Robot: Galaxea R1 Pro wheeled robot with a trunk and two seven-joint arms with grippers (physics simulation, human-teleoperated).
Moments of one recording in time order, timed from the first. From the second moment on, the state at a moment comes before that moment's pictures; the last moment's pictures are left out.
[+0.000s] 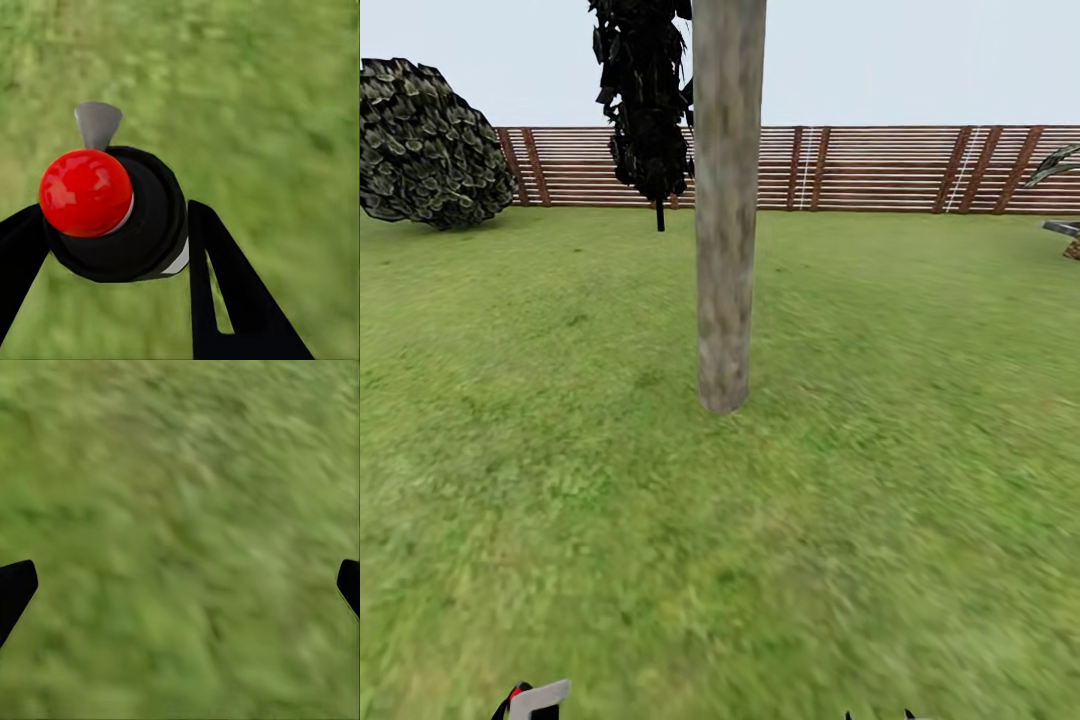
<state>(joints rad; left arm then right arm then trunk) -0.23 0.03 0.10 -0.36 -0.01 -0.45 0.26 -0.13 0.00 -0.07 -0.42 0.21 -0.53 -0.18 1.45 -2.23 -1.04</state>
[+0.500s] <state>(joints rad) -0.23 0.03 0.10 -0.36 -0.01 -0.45 0.26 -0.13 0.00 -0.07 -0.42 0.21 -0.53 -0.18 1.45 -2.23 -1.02</state>
